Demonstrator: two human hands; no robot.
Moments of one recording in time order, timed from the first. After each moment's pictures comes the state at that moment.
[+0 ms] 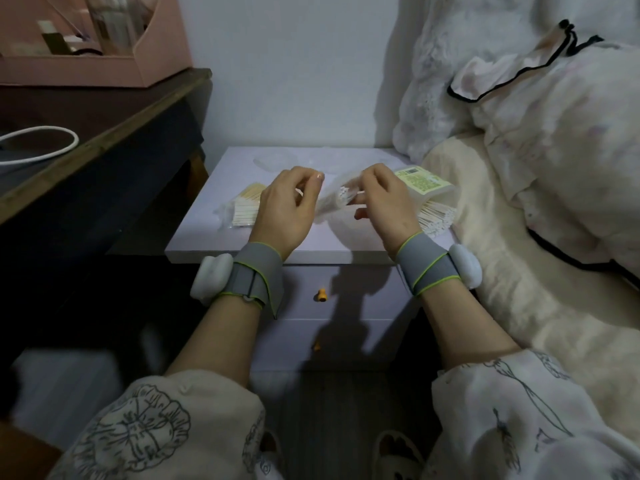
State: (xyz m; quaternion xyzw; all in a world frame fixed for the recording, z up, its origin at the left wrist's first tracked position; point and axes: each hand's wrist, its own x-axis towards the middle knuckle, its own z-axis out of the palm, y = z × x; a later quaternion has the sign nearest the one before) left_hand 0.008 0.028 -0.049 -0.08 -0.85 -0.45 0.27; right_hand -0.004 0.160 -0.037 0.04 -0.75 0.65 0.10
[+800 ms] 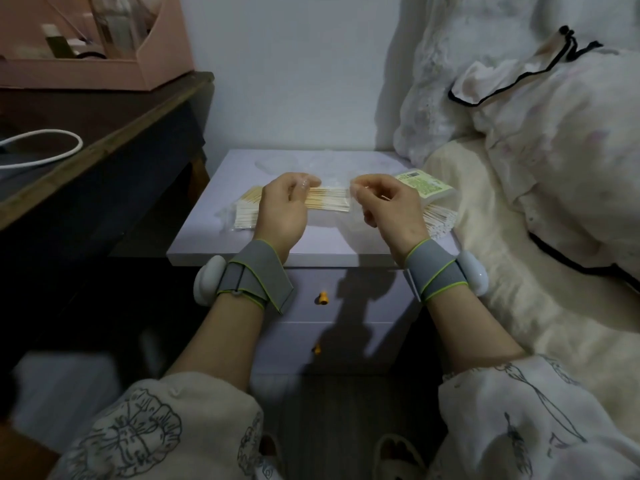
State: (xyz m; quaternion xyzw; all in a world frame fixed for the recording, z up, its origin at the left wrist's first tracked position) left_hand 0.005 0.032 -0.045 0.00 -0.75 -0.63 0.19; right_hand -0.005 0.169 -0.045 0.06 -0.73 0.67 0.13
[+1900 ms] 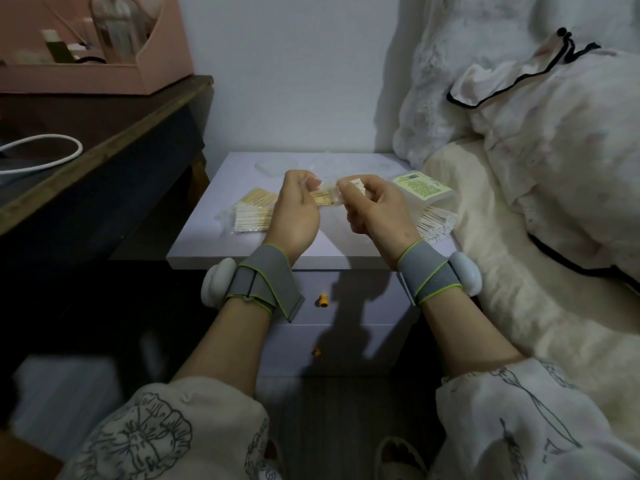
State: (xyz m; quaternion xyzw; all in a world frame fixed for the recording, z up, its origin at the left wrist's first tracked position) left_hand 0.004 0.041 -0.046 -0.01 -0.77 -0.61 0.15; right_hand 0.005 0.156 -0.037 0.10 -0.71 0.70 0.06
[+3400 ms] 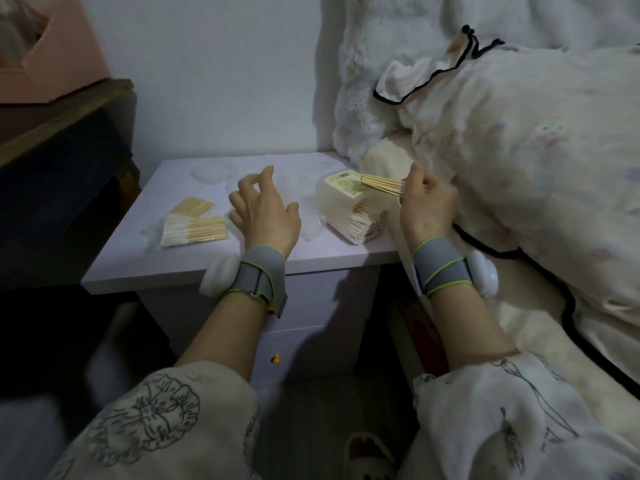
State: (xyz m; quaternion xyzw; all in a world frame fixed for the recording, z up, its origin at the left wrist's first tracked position) left_hand -0.021 0.100 -0.059 0.06 -0.92 -0.34 0.20; right_hand -0.005 0.270 -0.037 -0.15 -0.77 0.50 0.36
